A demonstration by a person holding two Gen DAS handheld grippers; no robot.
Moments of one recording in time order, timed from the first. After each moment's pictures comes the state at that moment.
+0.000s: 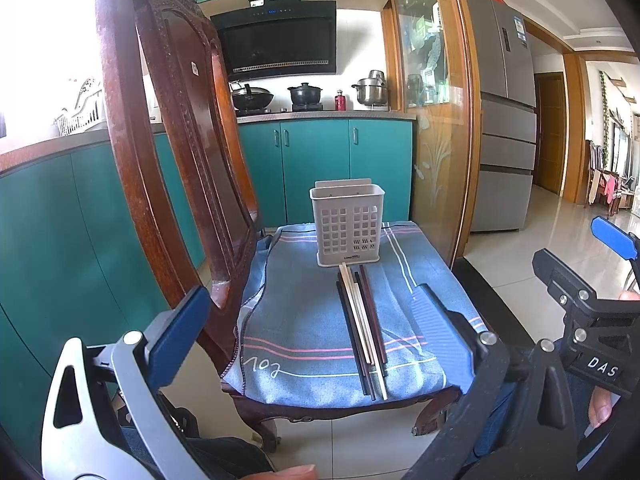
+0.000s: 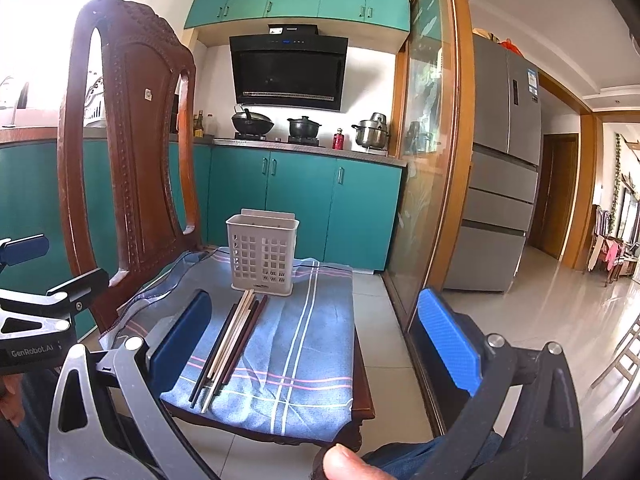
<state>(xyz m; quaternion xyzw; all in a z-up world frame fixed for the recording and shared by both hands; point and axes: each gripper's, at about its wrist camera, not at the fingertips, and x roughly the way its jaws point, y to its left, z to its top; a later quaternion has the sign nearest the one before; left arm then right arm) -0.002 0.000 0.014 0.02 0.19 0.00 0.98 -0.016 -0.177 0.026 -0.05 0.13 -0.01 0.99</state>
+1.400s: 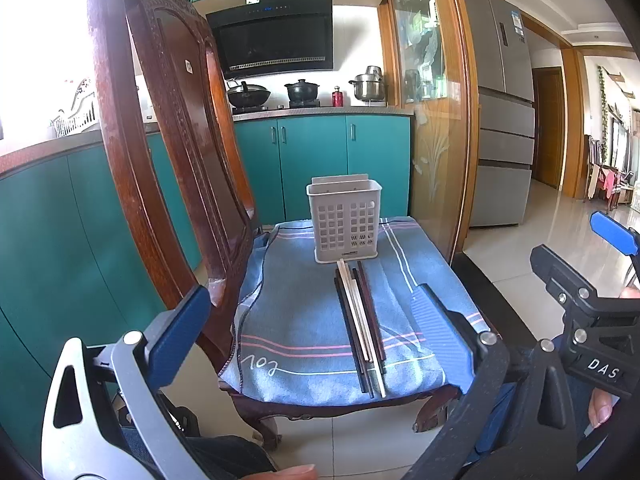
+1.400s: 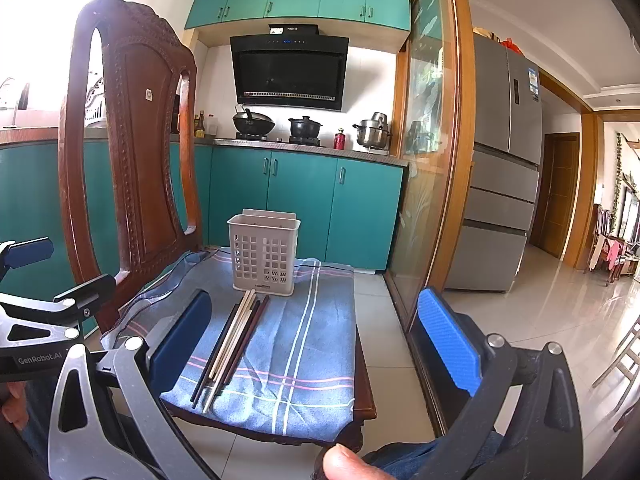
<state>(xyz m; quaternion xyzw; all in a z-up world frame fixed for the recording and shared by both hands) -0.004 -0.006 0.009 0.03 0.19 0.00 0.98 -0.017 -0.175 0.025 -0.05 0.13 -0.01 0.99</state>
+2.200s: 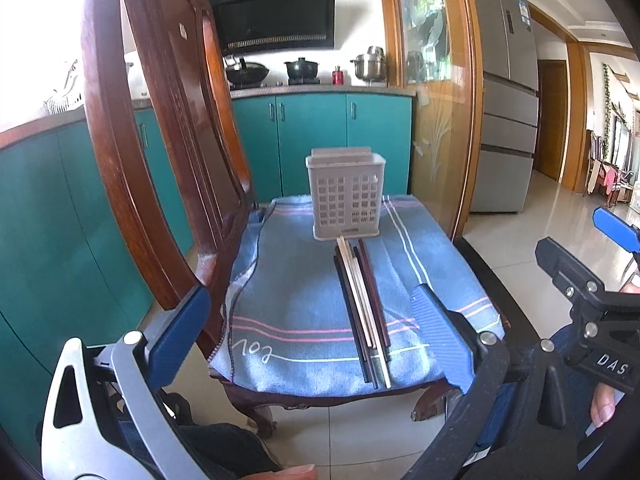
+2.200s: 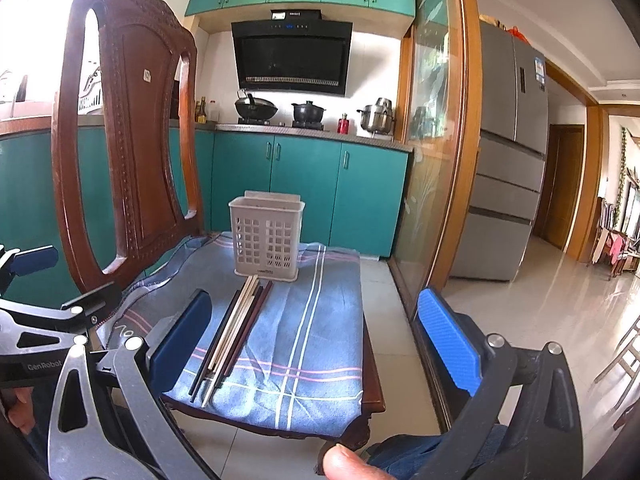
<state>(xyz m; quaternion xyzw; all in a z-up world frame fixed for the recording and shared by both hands) 0.022 0.000 -0.016 0.02 0.23 0.00 0.97 0.007 -0.176 0.008 -0.05 0.16 -0.01 0.98</state>
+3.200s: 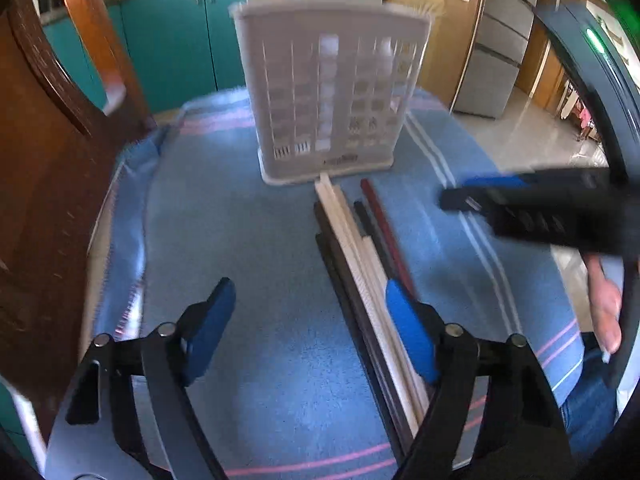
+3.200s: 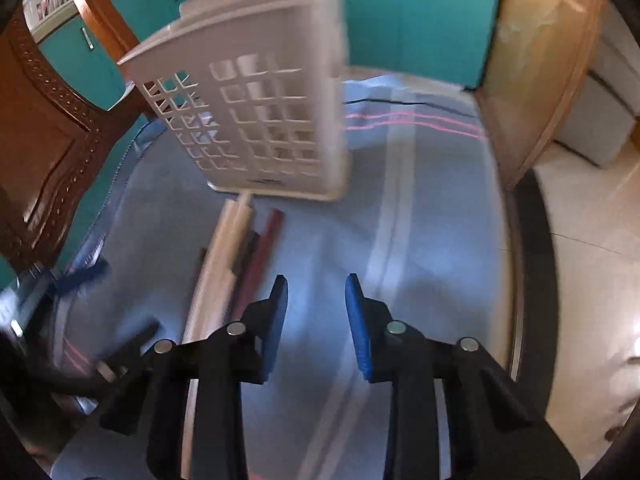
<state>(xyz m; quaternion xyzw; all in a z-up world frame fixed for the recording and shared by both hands) 0.283 -0.009 -0.117 0.04 0.45 -0.11 0.89 0.356 -0.162 -0.107 0.01 0.52 0.12 0.85</state>
